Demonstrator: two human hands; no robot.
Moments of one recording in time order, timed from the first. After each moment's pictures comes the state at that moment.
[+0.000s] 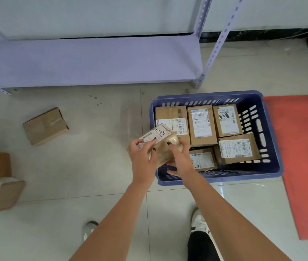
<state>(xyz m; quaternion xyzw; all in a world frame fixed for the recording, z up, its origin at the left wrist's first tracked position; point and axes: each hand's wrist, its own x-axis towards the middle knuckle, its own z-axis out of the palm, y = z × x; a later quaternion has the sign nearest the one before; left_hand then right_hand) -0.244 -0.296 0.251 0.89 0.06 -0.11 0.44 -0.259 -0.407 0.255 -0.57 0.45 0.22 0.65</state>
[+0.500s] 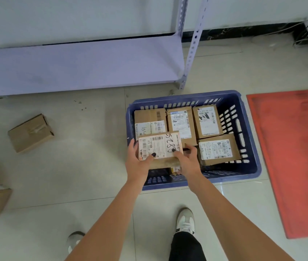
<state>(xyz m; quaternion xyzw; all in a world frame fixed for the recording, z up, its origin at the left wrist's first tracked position) -0.251 -0.372 0.256 0.75 0.23 -0.21 0.58 -0.280 -0.510 0.246 -0.60 0.48 0.16 0.62</state>
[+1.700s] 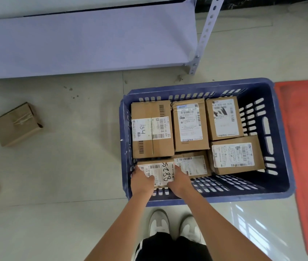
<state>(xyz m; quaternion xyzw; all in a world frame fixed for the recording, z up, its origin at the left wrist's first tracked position) -0.254 -0.385 0.129 0.86 0.25 -0.35 0.27 -0.278 -0.499 0.114 -0.74 0.31 0.44 0.39</state>
